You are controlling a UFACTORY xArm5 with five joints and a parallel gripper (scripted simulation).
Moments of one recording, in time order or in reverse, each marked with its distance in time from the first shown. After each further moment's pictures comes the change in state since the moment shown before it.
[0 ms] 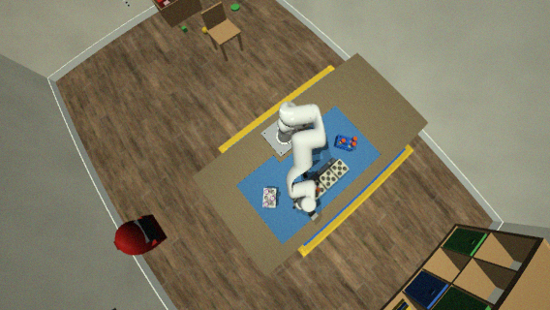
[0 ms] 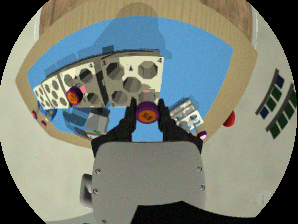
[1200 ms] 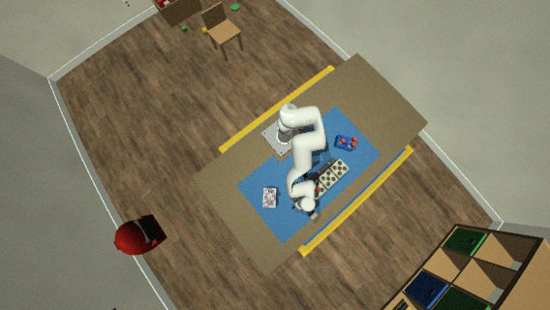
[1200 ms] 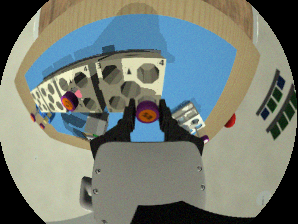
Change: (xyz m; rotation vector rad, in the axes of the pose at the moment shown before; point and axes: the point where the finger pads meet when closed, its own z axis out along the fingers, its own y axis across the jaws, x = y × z) arm 0.000 0.000 0.017 0.000 0.000 0.000
